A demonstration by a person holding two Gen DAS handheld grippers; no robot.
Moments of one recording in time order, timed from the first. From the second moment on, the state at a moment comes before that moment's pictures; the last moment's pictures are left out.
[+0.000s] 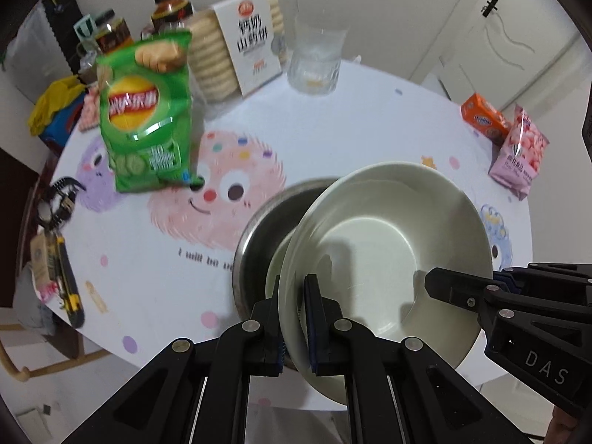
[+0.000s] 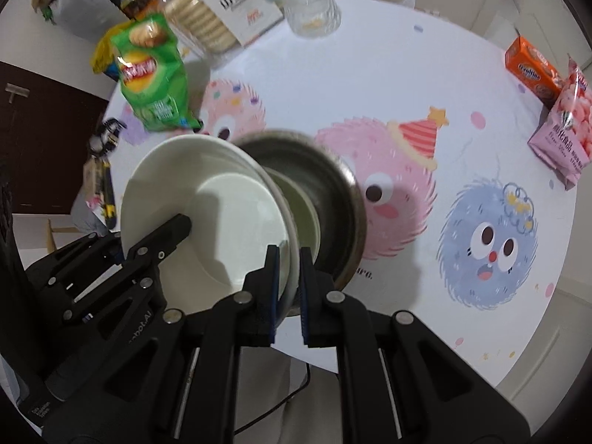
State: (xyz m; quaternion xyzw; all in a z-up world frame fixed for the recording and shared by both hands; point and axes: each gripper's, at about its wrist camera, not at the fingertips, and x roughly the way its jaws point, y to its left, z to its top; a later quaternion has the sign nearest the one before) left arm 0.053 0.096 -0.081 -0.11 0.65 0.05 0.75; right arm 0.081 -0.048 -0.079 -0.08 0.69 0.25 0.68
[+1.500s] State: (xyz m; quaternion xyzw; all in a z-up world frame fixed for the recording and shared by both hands) left arm 0.036 0.096 -0.030 -0.09 0.59 0.06 0.80; right arm 0.068 -0.102 -0.035 -0.03 0.63 0.21 0.75
